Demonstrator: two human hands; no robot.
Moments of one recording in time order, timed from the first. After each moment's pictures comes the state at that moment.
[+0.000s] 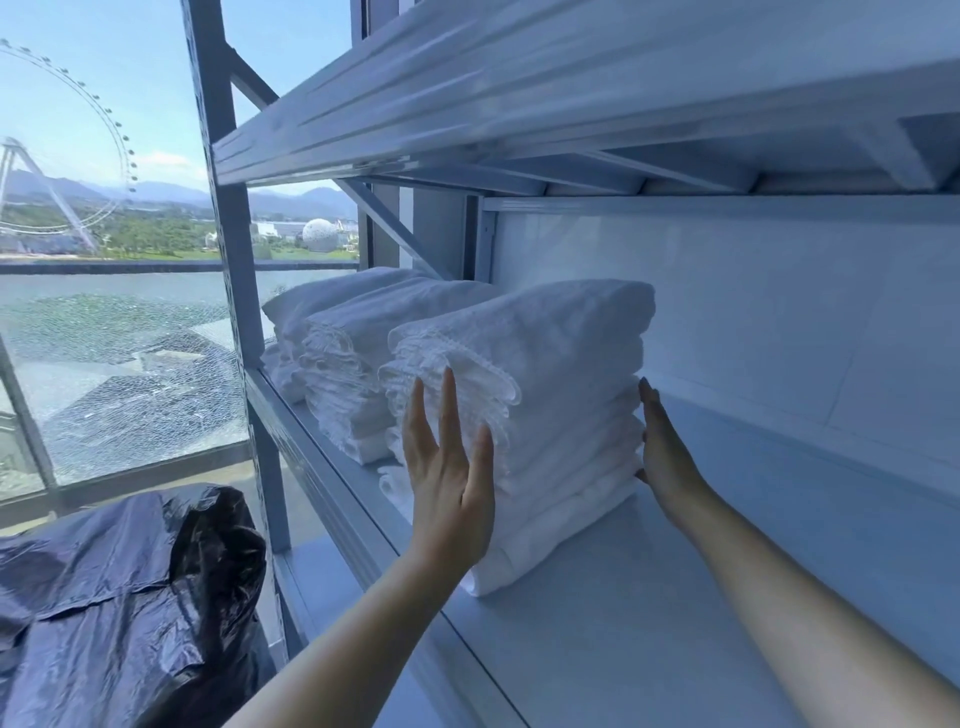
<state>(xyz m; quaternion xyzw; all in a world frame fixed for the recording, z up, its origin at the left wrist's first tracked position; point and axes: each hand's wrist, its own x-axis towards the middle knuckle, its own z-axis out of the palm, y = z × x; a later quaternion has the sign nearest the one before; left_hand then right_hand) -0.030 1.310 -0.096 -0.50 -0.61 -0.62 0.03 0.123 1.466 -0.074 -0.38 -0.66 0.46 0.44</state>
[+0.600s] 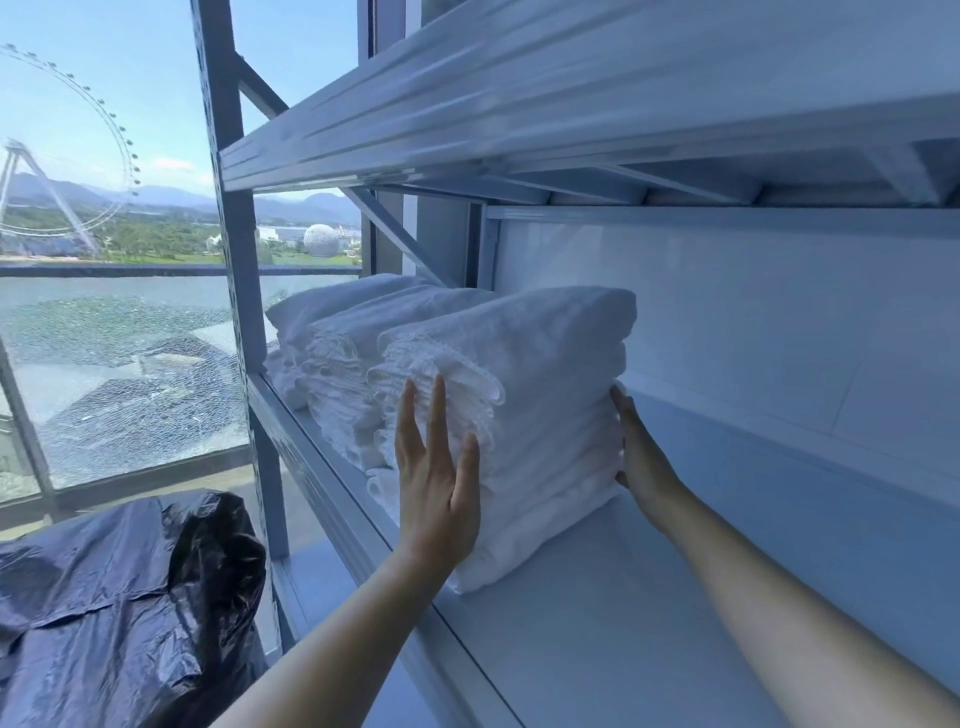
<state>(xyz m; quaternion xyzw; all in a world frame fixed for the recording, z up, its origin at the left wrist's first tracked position) -0.055 1.320 -0.104 -0.50 -0.59 -0.63 0.08 0.100 1.472 -0.081 -0.39 -0.69 0.46 0.40</state>
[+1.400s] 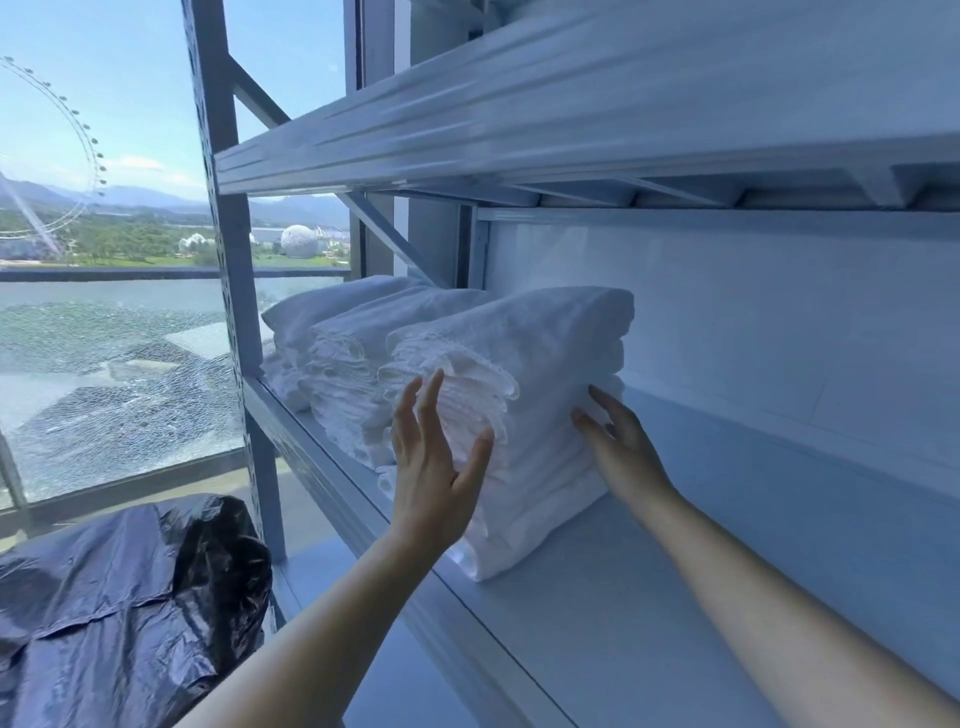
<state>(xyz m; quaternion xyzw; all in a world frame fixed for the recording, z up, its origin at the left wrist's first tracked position) -0.076 1.306 -0.093 -0.53 -0.60 -0.60 0.06 0.092 1.405 -0.060 -0.38 -0.71 0.39 0.44</state>
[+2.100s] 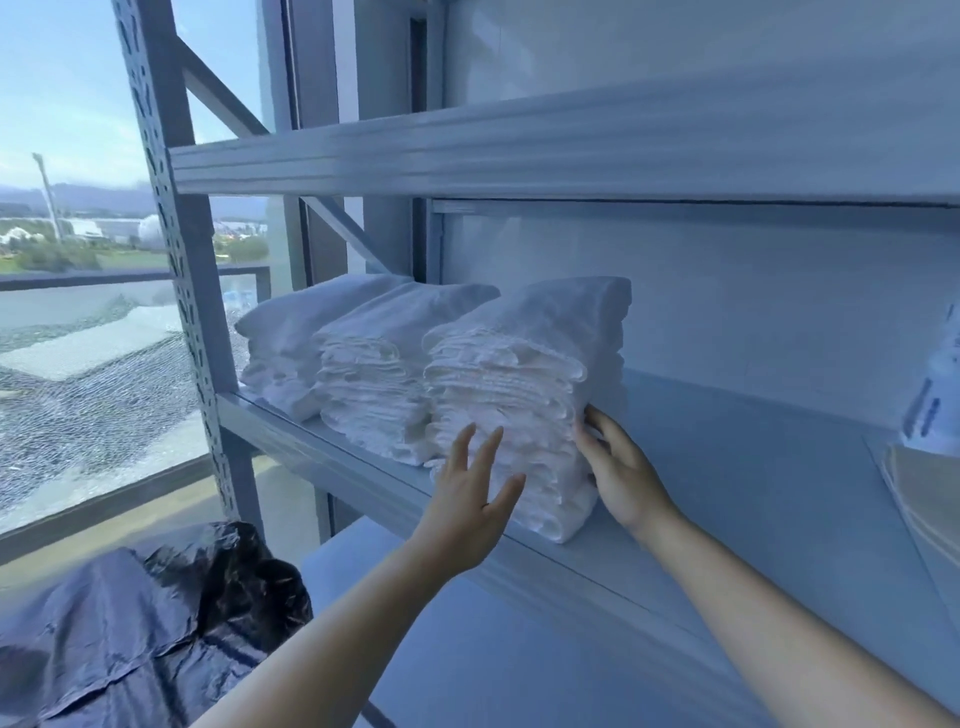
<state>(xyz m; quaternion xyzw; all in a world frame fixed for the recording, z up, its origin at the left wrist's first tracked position) -0.137 1.254 -0.106 -0.69 -0.60 -0.38 -0.15 0.034 1.301 -0.076 -0.42 -0.65 0.39 0.49</state>
